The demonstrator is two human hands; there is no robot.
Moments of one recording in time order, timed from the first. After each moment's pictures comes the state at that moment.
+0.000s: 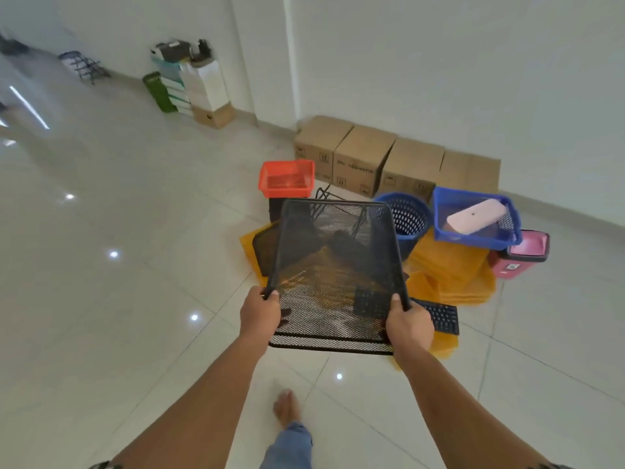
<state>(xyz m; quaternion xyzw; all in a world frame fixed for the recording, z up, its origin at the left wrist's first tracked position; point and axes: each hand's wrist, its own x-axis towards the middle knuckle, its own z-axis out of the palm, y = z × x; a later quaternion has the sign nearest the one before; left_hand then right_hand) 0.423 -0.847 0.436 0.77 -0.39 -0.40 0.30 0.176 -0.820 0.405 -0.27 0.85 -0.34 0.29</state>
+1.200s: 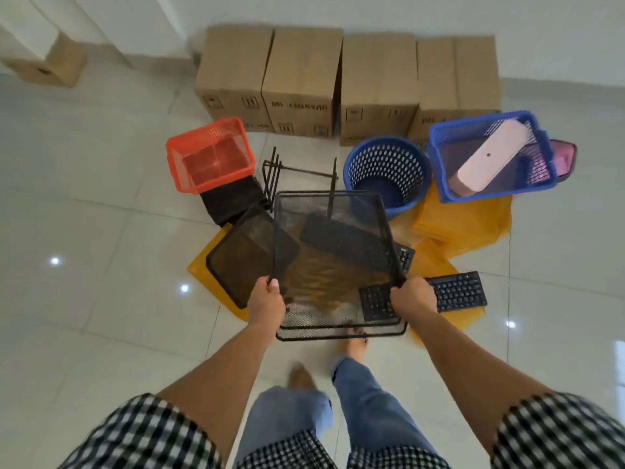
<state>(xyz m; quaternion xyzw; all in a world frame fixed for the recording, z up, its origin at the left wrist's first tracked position) 0.370 -1.242 0.281 0.75 -0.50 -0.42 0.07 0.112 -1.148 0.269 -0.25 0.88 -0.07 0.40</state>
